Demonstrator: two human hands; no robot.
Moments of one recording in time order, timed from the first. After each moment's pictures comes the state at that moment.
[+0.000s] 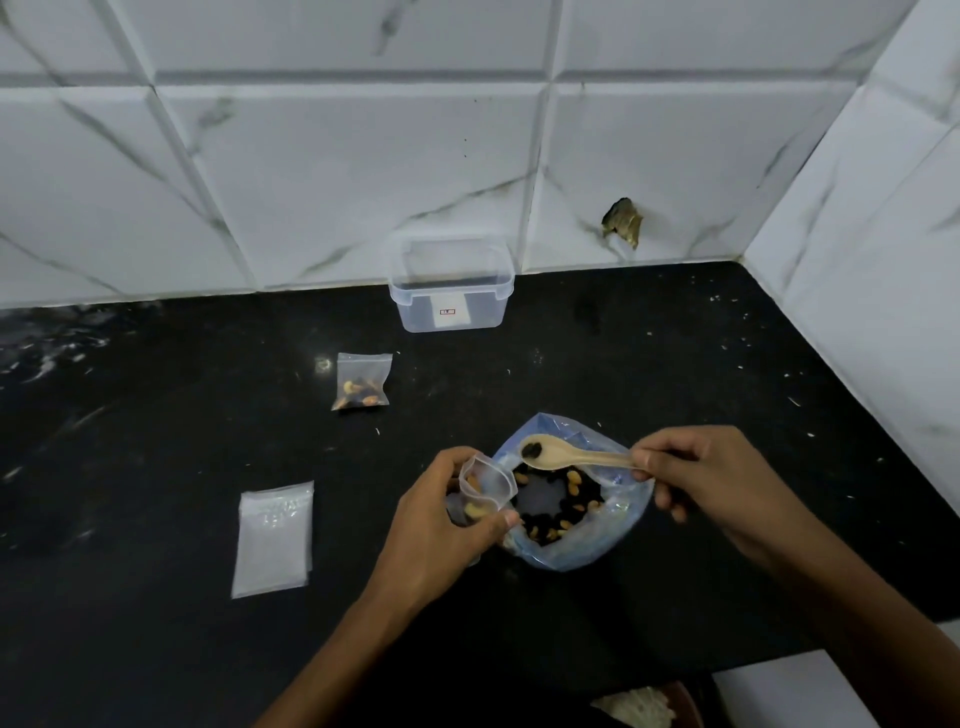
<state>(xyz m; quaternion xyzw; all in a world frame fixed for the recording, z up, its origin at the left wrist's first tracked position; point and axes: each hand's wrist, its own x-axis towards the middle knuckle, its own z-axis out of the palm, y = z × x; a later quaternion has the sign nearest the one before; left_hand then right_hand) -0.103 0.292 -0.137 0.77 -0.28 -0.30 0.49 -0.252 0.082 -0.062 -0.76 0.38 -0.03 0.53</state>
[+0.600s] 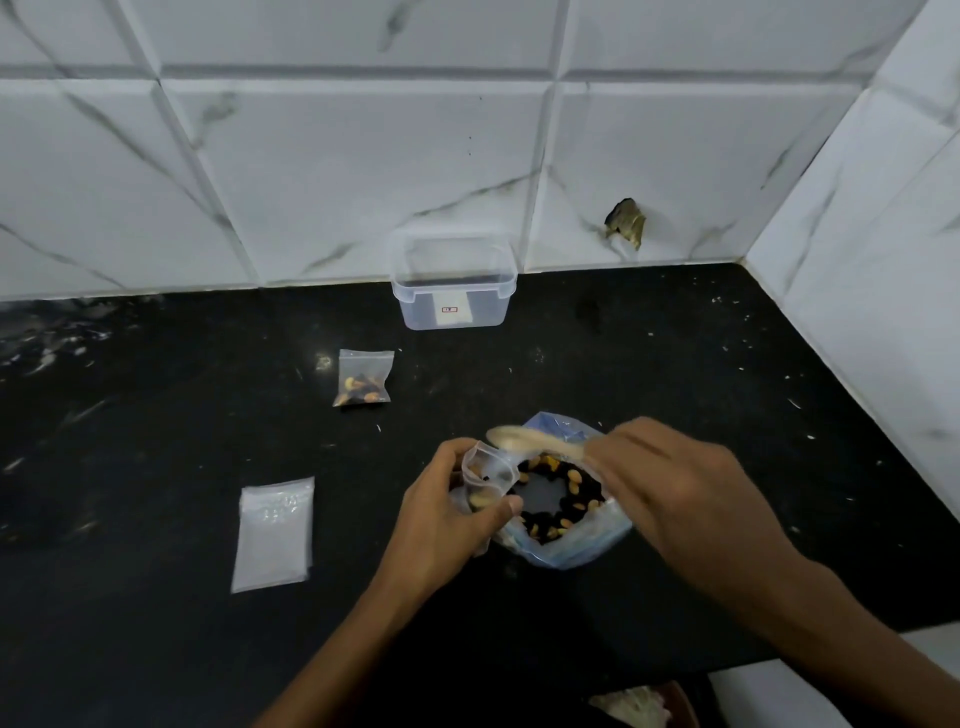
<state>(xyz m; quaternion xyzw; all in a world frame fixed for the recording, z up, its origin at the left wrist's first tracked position) -0.105 0.286 -0.132 0.75 -0.25 -0.31 0.53 -0.245 0.120 -0.046 -0.99 0.02 -0.14 0.09</state>
